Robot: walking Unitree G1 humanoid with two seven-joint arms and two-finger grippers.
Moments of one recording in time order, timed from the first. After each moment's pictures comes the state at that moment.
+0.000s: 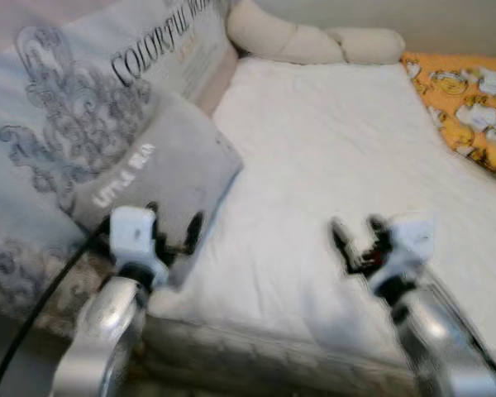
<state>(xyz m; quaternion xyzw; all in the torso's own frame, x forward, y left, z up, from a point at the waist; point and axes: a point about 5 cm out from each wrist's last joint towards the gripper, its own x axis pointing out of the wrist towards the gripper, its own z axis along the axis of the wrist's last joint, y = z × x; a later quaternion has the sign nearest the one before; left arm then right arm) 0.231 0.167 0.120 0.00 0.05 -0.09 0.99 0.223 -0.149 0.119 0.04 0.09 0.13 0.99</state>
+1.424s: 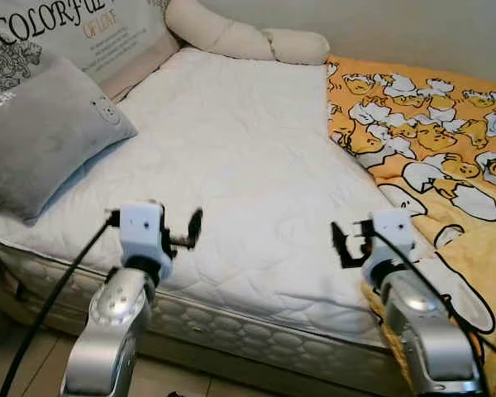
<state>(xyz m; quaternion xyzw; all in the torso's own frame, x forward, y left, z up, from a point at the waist) 0.246 0.157 0.120 0.01 0.06 -0.08 0.99 0.258 -0.168 0.095 -0.04 0.16 0.02 0.99</state>
